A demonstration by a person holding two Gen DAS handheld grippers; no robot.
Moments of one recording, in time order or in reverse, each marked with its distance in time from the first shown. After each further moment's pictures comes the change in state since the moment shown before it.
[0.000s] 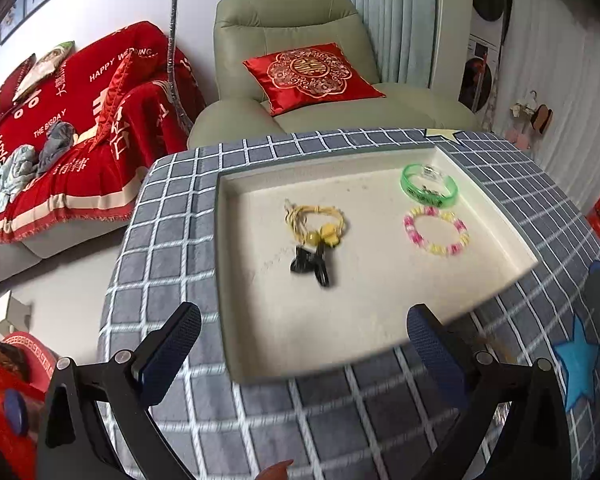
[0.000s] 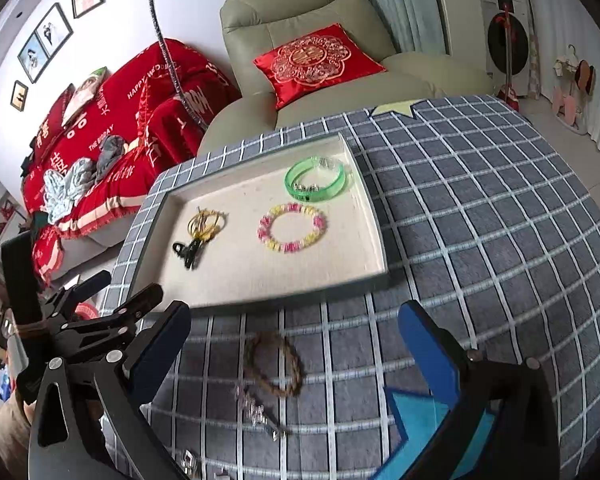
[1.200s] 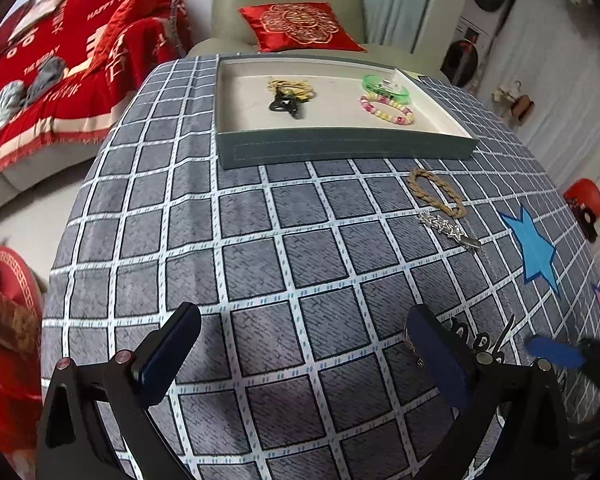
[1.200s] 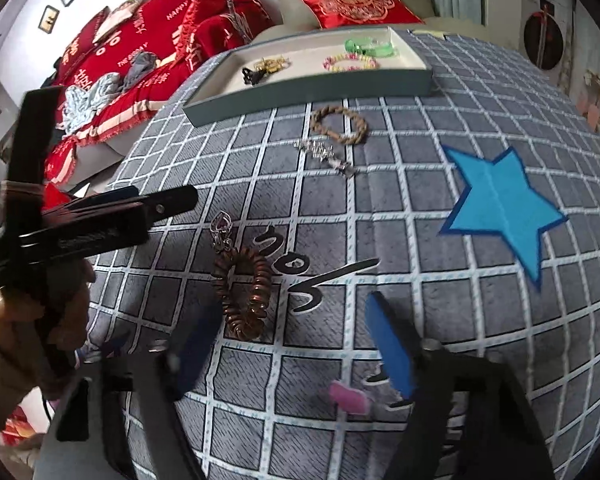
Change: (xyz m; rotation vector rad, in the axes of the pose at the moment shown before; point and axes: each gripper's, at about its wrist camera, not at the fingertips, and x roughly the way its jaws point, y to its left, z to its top) left arm -0.051 0.000 -0.118 -0.093 0.148 -0.130; right arm -0.027 0.044 -0.172 -0.154 0.179 0.003
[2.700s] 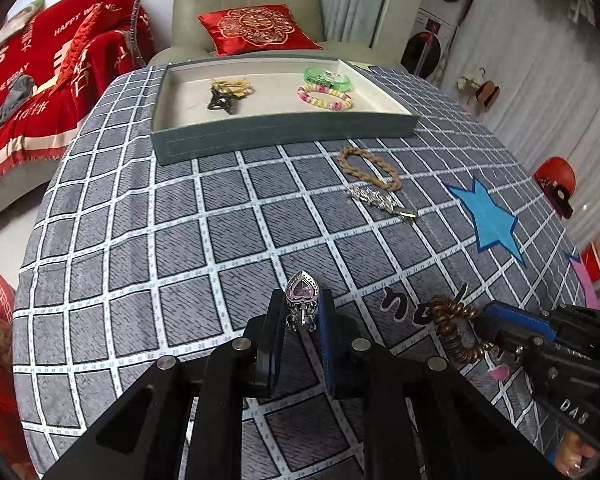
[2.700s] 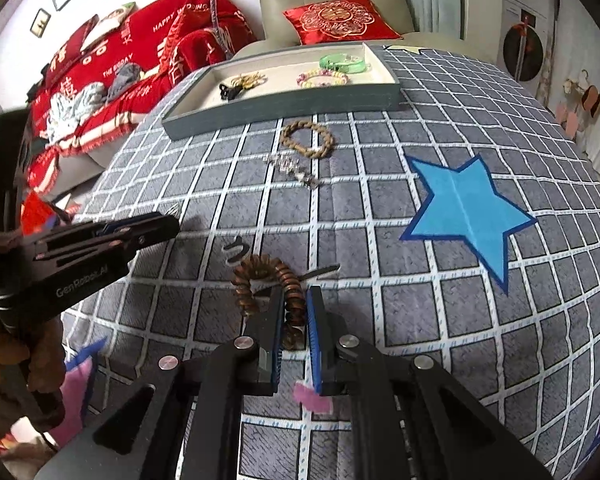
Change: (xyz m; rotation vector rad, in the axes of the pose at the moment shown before) left arm -0.010 -0.038 -0.018 0.083 -0.012 -0.095; right arm -0.020 -0.013 -0.001 0.009 -0.080 -0.065
